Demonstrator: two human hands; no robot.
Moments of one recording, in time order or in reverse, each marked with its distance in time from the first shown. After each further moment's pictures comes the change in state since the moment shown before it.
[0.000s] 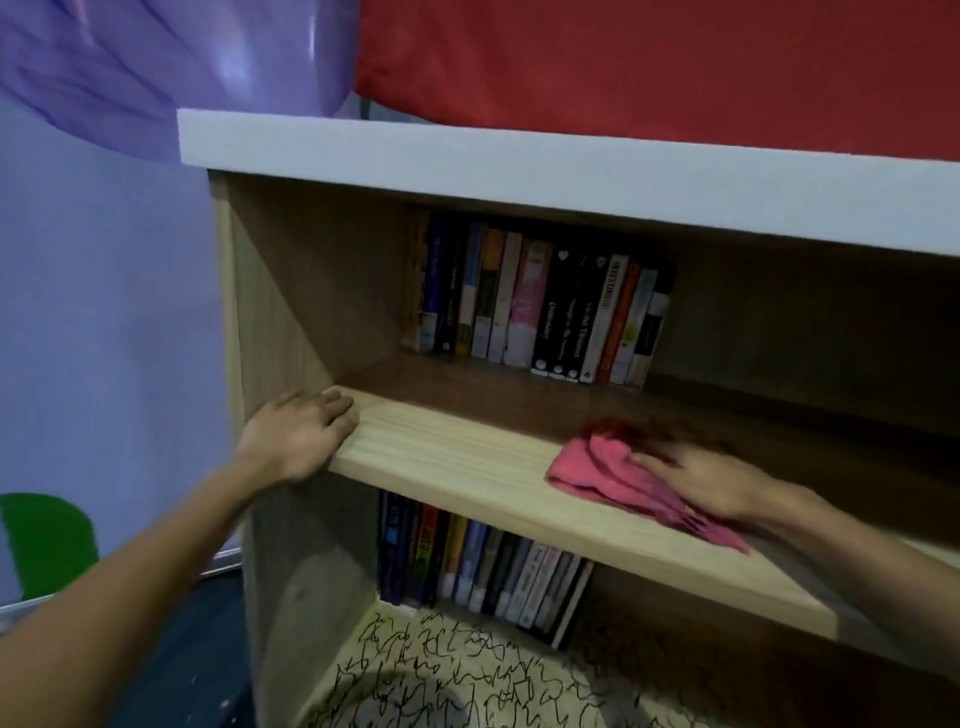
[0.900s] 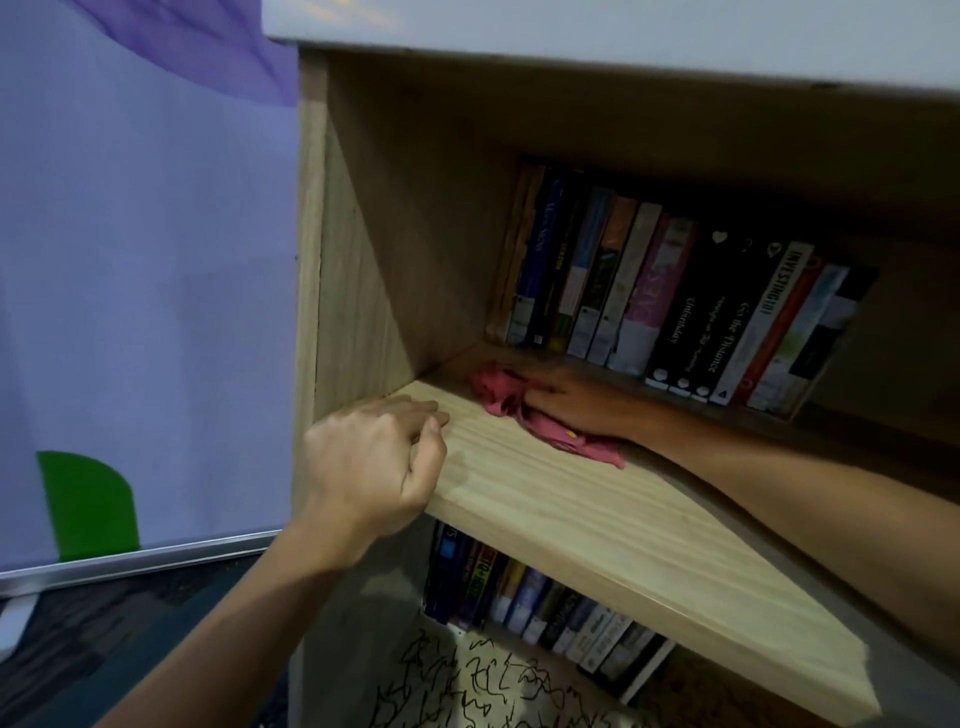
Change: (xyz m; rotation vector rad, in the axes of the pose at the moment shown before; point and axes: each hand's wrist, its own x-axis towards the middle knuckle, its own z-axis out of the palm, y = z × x) left_hand 0.010 -0.016 0.037 -0.171 0.711 0.220; right_hand 0.193 -0.165 0.040 0.157 0.008 -0.536
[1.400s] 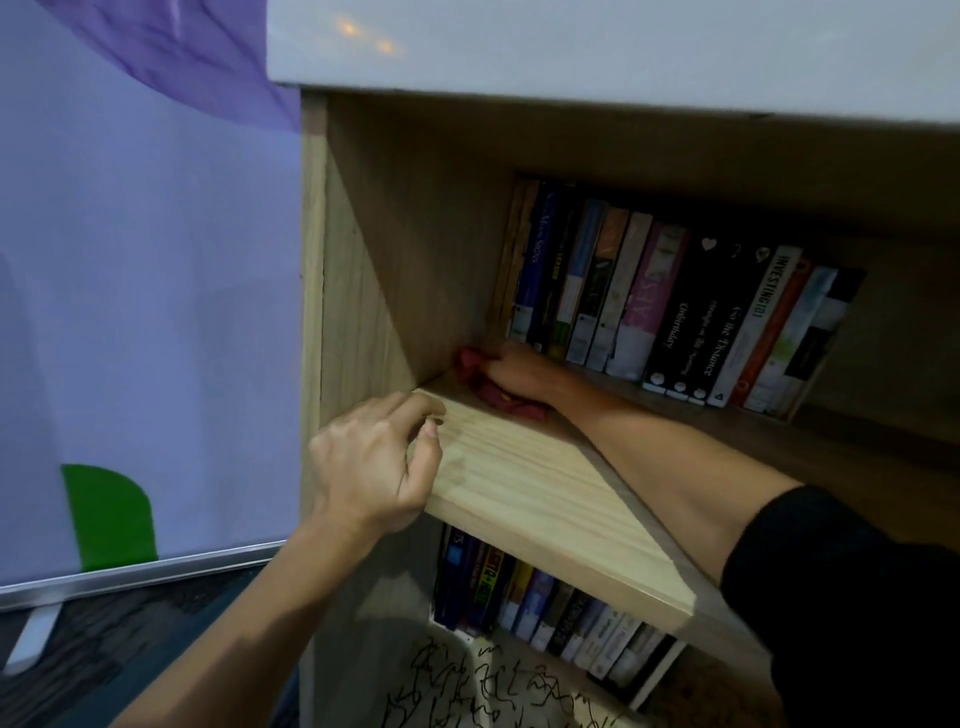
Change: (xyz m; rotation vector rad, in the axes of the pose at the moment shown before) left_hand -0.001 -0.002 0.006 -0.049 0.111 0.028; right_hand 0.063 -0.016 0.013 0.125 0.072 0.162
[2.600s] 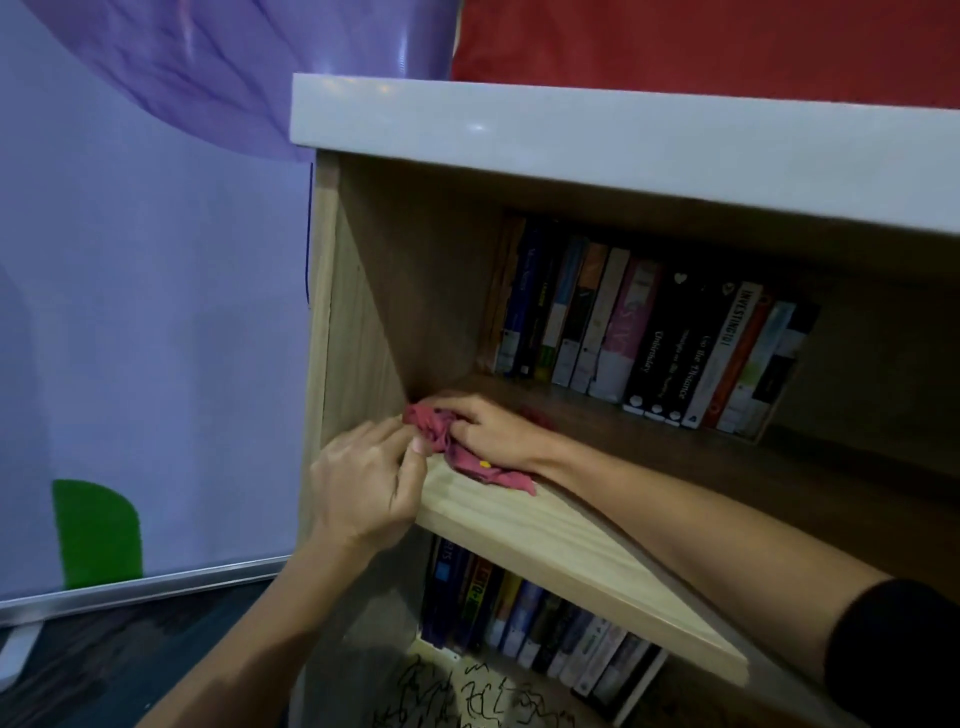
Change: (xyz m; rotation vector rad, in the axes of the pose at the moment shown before) left_hand -0.005 -0.002 0.004 -0.001 0.139 0.044; right_hand -0.072 -0.038 0.014 0.103 -0.130 -0.294
